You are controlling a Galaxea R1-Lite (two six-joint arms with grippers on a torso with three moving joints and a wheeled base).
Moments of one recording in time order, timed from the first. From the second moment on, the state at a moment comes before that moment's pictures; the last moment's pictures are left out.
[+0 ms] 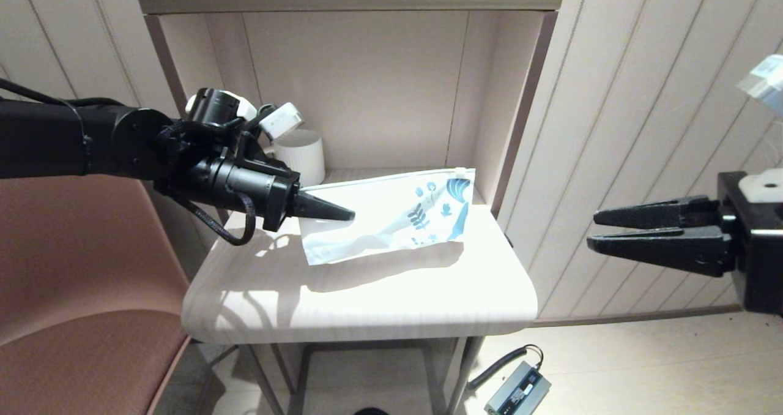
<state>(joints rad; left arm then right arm) -0.32 1.95 -1.59 0.40 -1.13 0.41 0.33 1.18 -1.09 0.26 0.51 -0.16</state>
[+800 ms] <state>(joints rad) -0.29 1.99 -1.68 0.40 -1.13 0.33 0.33 1.16 -1.01 0.22 0.53 -0.16</state>
